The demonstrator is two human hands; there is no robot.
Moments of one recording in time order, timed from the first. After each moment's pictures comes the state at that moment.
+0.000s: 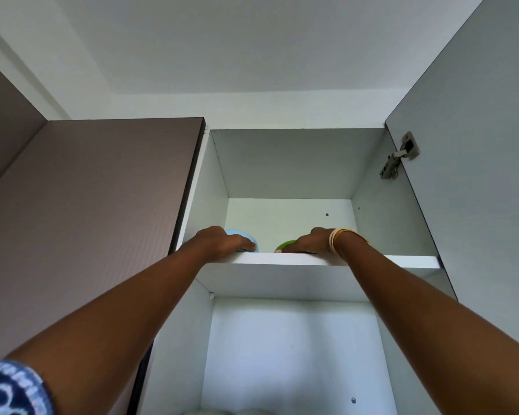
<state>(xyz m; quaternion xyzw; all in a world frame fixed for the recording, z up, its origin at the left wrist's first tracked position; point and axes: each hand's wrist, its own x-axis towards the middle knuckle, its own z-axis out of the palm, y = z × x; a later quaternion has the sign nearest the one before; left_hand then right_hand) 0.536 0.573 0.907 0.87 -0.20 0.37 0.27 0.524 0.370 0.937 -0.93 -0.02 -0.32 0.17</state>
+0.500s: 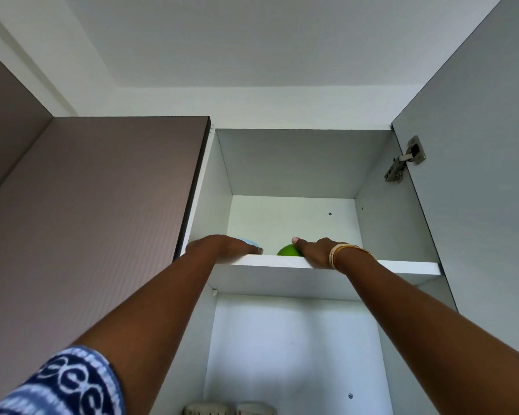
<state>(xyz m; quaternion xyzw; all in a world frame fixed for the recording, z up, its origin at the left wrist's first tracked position) 0.572 0.578 0.925 0.94 -0.19 0.23 0.15 0.538 0.370 0.921 -0.92 0.05 -0.35 0.18</state>
